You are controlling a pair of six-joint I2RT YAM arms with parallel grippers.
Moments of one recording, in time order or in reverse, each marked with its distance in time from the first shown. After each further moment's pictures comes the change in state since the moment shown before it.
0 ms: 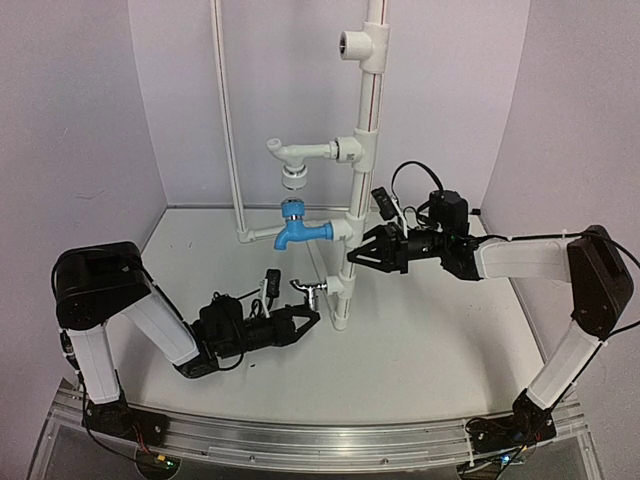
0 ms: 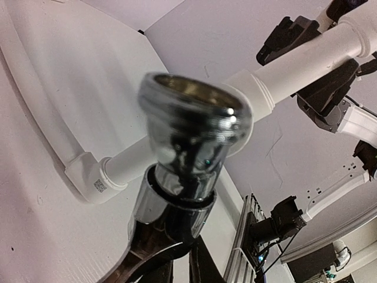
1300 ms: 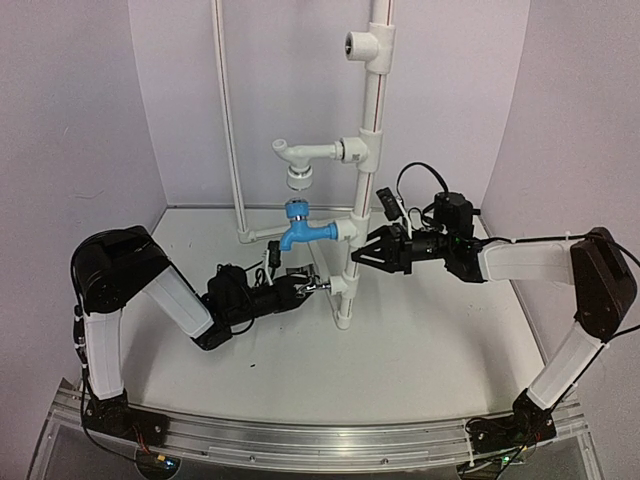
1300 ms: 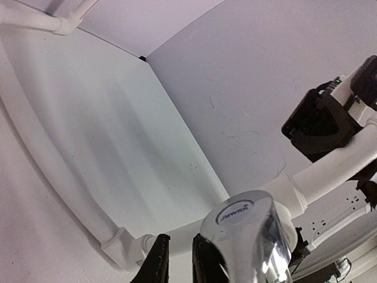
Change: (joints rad) left arm 0.190 0.129 0.192 -0.005 0.166 0.006; right arm -0.007 -0.021 -0.034 0.022 0.015 0.016
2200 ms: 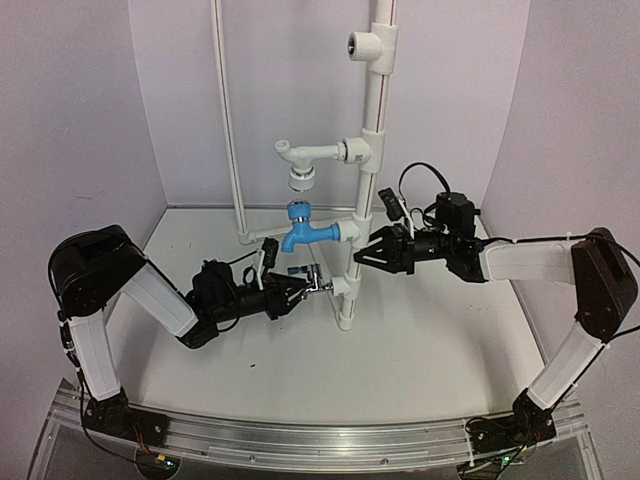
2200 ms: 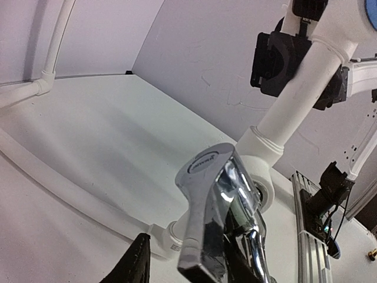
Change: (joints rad) left arm 0.030 -0.129 -0.082 -0.053 0.108 0.465; right arm -0.009 -0.004 -0.005 0.000 -0.026 0.005
